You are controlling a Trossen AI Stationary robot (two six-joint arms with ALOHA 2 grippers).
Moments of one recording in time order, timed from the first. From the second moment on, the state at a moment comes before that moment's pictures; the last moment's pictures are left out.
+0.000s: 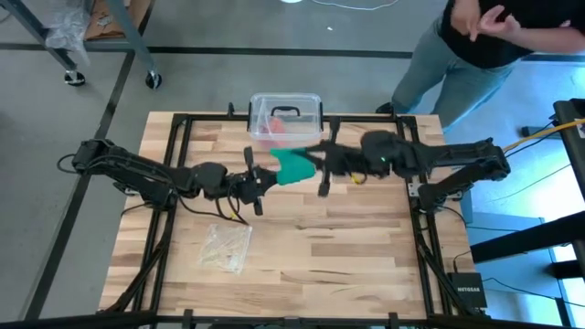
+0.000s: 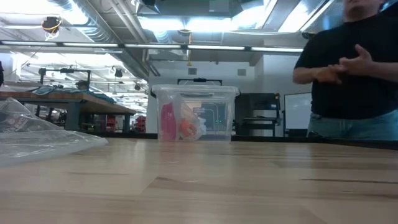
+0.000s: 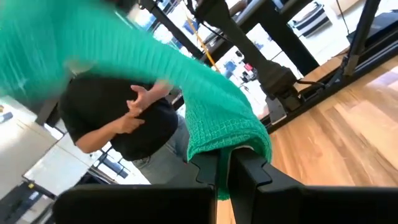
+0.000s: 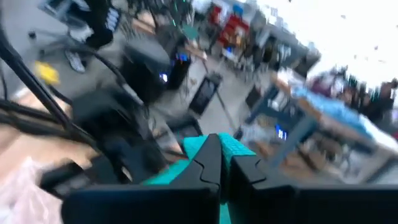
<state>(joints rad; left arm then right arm) -0.17 1.25 0.78 0.52 -0.40 0.79 0.12 1.39 1.44 -0.10 0.31 -0.45</state>
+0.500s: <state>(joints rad) -0.18 1.25 0.77 0.52 -0.42 0.82 -0.07 1.48 1.44 -0.34 0.16 -0.18</state>
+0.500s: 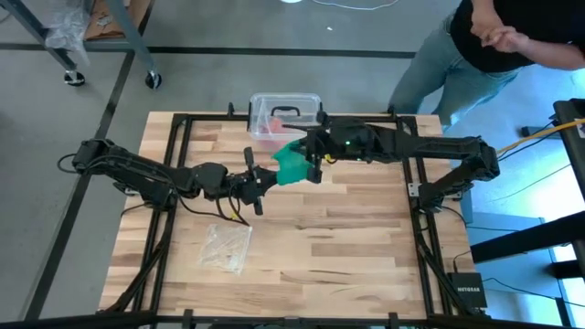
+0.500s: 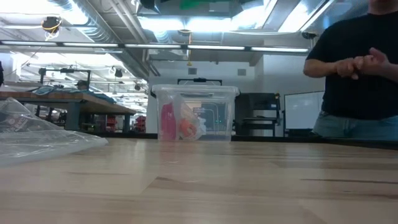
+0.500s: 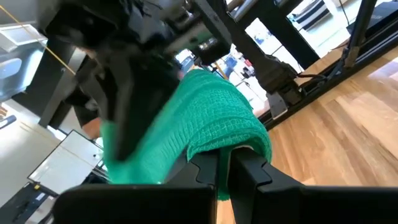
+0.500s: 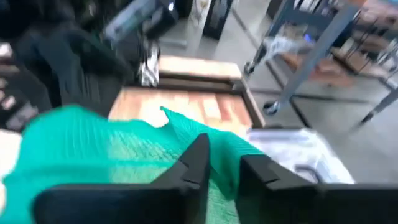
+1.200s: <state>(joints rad) -0.21 1.25 0.77 0.51 -0.42 0.90 -0.09 1.47 1.44 -0.55 0.18 -0.06</state>
